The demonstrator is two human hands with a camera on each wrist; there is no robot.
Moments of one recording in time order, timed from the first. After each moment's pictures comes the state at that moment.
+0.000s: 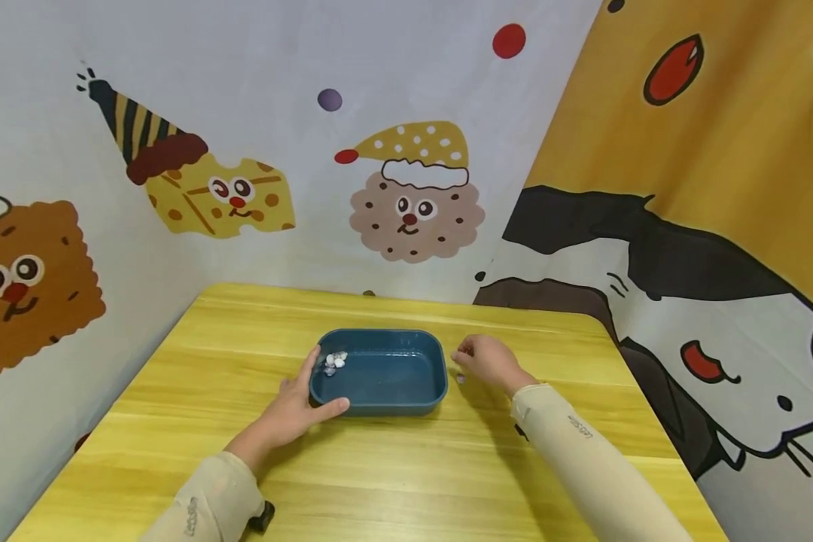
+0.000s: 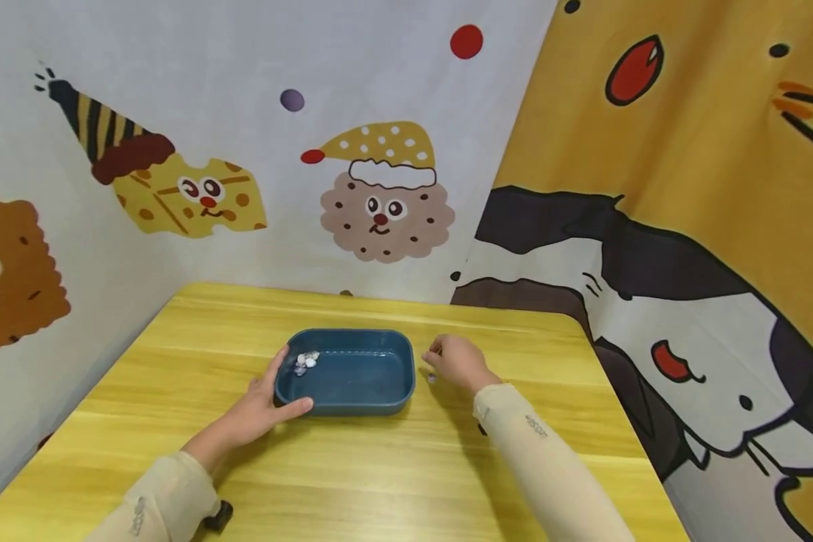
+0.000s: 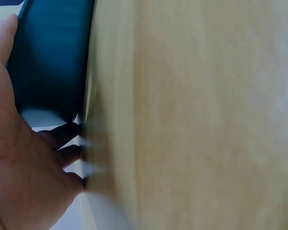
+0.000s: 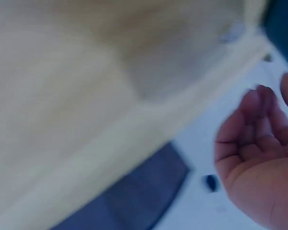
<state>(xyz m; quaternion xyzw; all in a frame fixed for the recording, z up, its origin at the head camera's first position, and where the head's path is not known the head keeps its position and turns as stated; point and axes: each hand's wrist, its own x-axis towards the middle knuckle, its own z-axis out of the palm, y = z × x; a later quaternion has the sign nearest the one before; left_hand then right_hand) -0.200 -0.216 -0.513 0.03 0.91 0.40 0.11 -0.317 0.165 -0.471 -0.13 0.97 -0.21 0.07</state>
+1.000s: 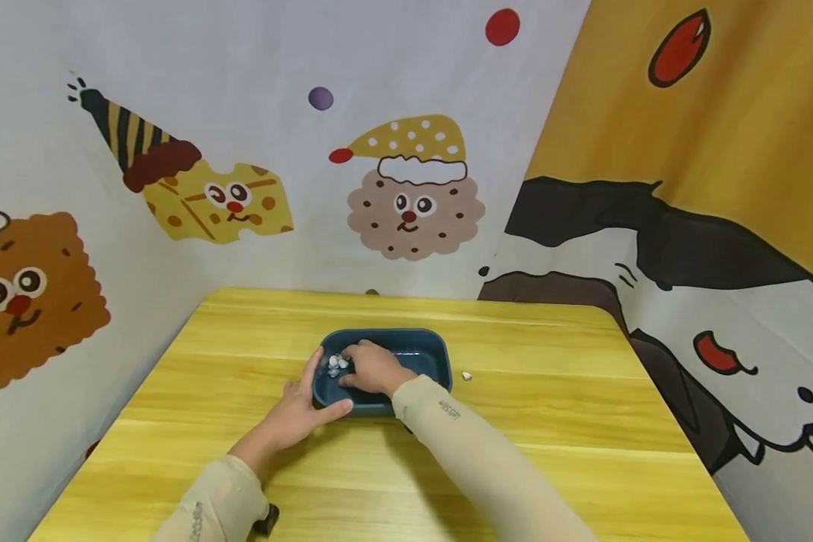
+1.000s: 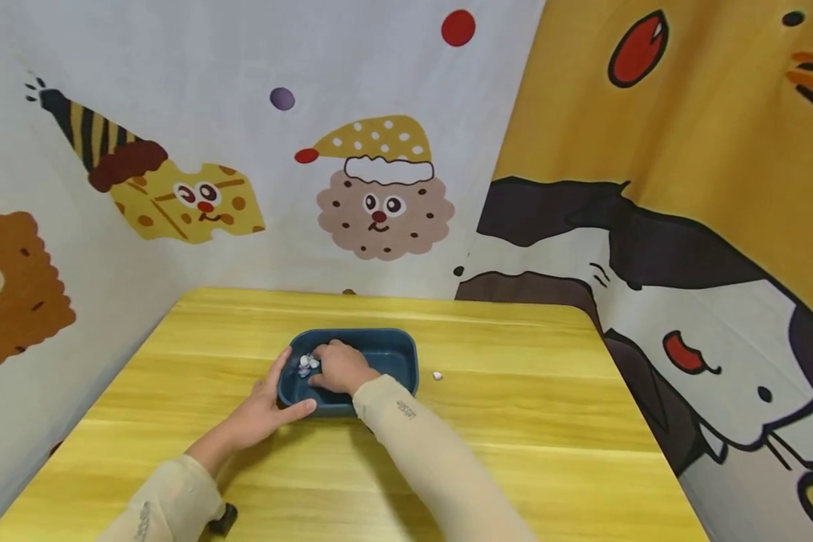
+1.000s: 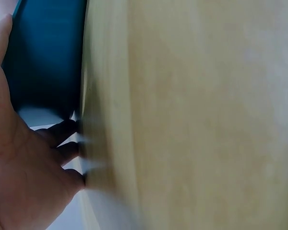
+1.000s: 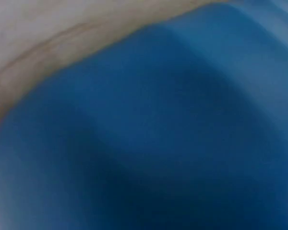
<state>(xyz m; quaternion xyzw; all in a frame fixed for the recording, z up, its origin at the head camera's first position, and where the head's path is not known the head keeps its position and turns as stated) -0.203 -0.216 -0.511 0.02 0.90 0.41 0.13 -0.309 -0.033 -0.494 -0.29 0.94 -0.11 0.10</state>
